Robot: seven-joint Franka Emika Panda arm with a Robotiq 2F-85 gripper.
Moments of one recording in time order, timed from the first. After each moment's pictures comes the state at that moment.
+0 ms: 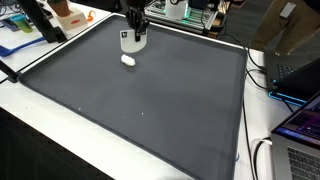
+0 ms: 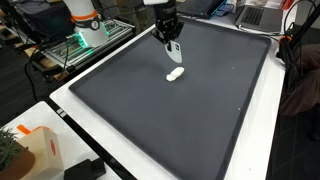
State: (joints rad) arm -0.03 0.04 0.08 -2.48 -0.07 2.70 0.51
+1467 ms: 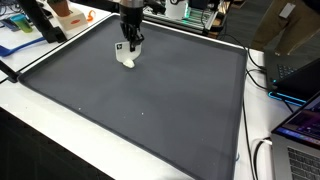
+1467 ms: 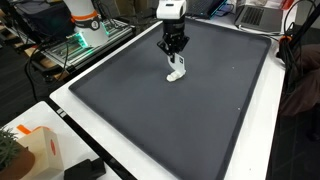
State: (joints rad) arm 0.11 0.21 -0.07 -2.33 -0.24 2.64 0.67
